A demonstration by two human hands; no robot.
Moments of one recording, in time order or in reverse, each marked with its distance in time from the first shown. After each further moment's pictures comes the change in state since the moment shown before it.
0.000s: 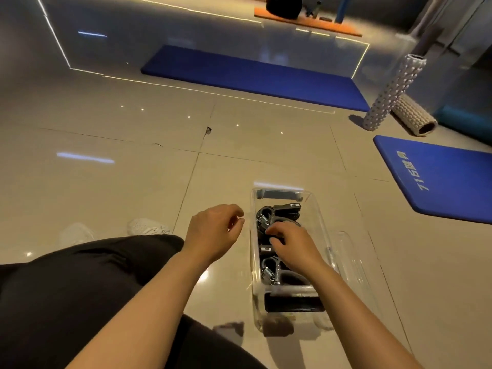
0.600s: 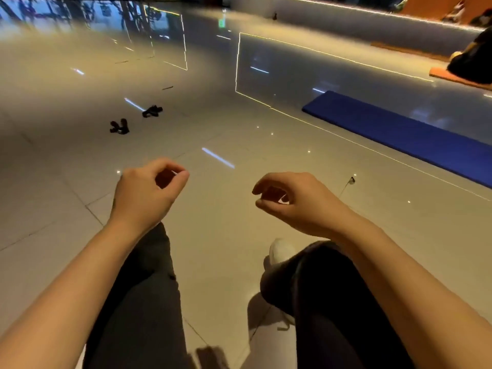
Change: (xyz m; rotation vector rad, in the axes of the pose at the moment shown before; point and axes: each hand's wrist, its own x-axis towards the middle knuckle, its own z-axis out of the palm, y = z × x) left_hand -0.159 -0.215 -0.276 0.025 0.748 -0.552; right_hand 0.064 -0.371 0.054 -0.133 -0.273 -0.869
